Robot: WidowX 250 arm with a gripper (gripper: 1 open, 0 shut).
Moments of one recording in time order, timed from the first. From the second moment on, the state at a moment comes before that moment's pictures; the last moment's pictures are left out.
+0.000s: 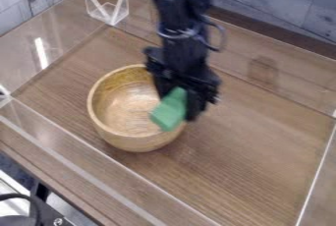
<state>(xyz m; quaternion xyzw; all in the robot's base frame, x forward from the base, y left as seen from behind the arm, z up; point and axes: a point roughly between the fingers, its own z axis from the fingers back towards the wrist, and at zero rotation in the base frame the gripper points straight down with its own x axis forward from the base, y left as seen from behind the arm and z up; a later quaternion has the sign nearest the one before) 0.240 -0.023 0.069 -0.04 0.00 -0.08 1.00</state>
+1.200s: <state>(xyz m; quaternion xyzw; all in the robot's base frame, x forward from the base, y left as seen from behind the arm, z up) 0.237 -0.075 0.029 -0.04 -0.02 -0.11 0.99</state>
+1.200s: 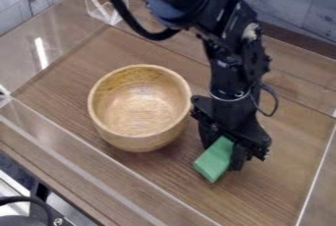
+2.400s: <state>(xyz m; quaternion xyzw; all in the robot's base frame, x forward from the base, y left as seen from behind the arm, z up) 0.237 -0.068 0.027 -0.05 -0.04 -0.11 0.99</state>
